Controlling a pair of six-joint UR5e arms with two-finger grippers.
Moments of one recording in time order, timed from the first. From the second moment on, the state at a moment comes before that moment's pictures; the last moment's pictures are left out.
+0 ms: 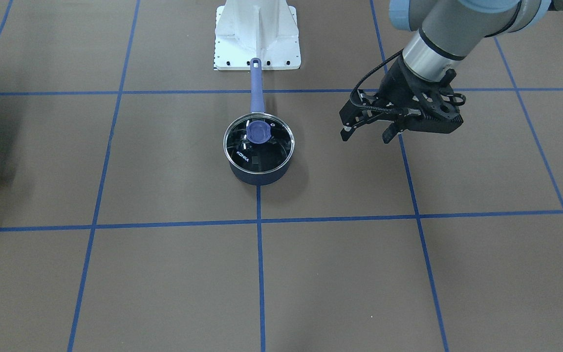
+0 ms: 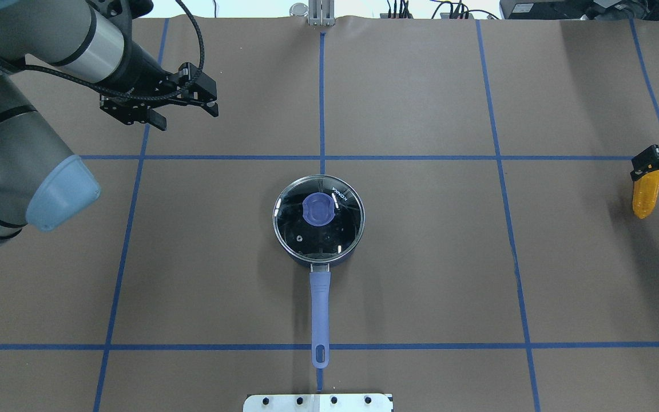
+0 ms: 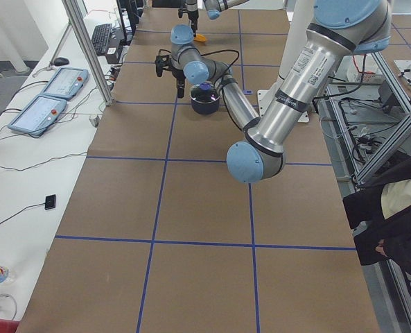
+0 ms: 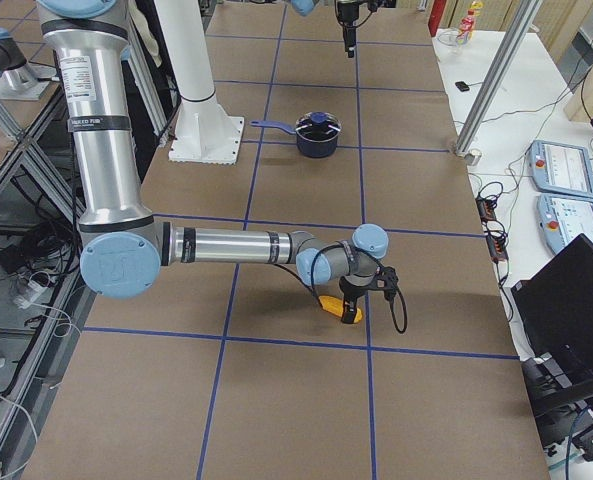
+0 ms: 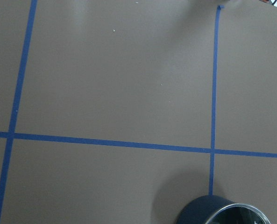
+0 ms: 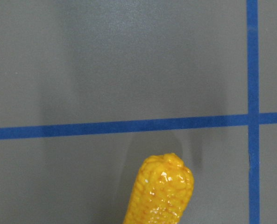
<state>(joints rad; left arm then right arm) -0.89 -2.13 -1.89 -1.66 -2.19 -1.19 1.20 -1.46 1.38 -1.25 2.26 0.49</state>
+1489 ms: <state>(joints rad) -0.84 -2.16 -1.88 -1.65 -2.15 -1.21 1.18 -1.44 1.35 -1.18 2.27 0.52</state>
